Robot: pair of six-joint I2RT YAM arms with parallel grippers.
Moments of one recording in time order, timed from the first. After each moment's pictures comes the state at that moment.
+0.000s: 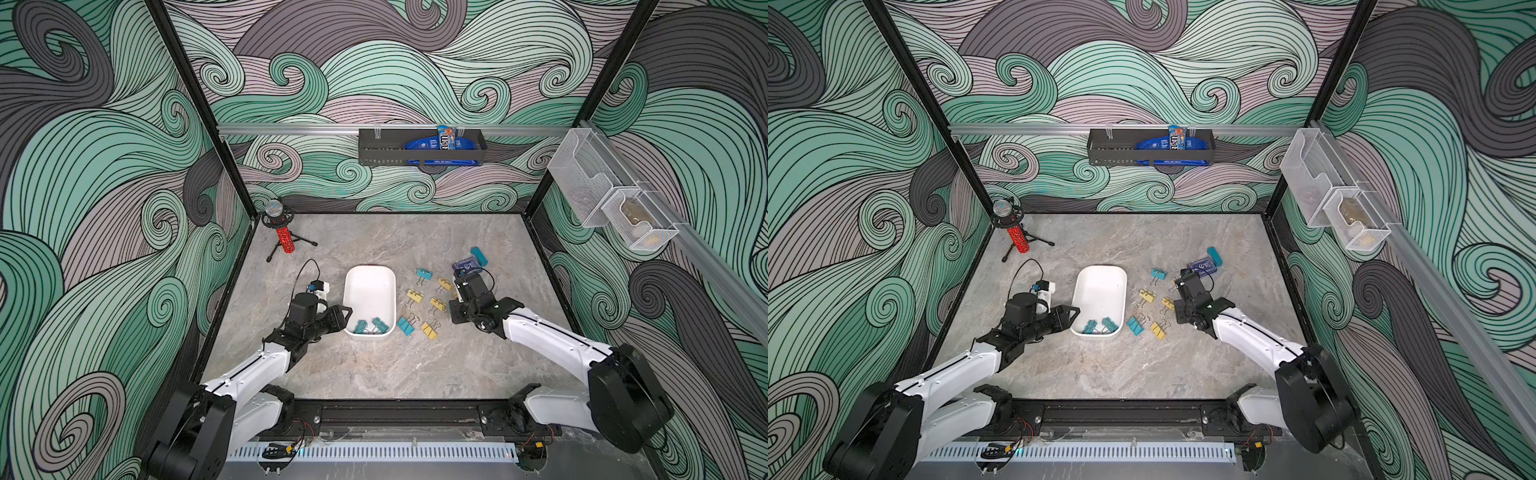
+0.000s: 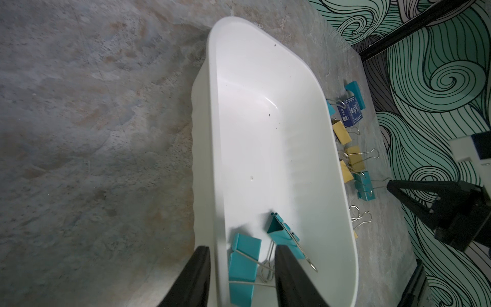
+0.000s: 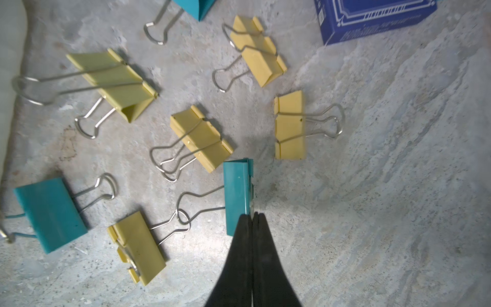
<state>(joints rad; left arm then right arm) -0.32 1.07 0.31 0.13 0.30 -0.59 0.49 1.31 0.68 -0.43 0.23 0.28</state>
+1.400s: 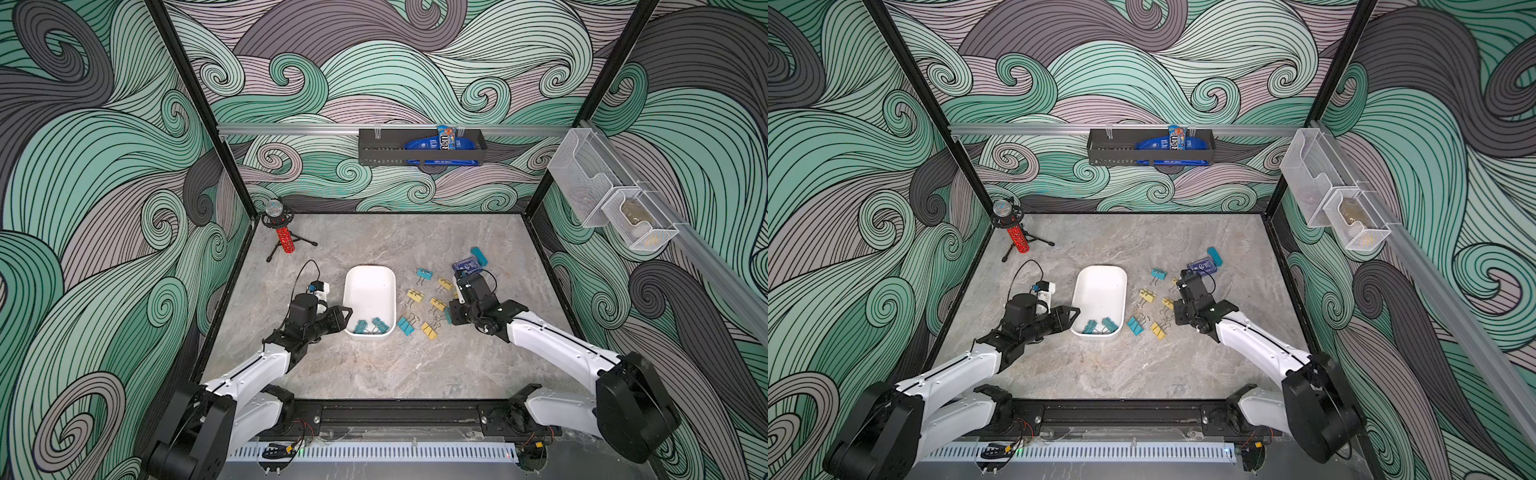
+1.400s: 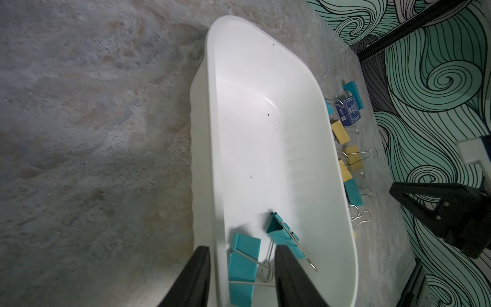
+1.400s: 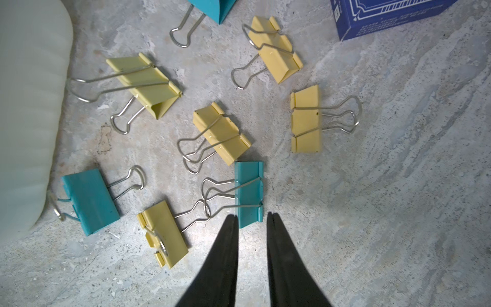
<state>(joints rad) -0.32 1.07 0.30 0.15 0.30 -0.59 0.51 1.25 0.68 -0.43 0.17 0.32</state>
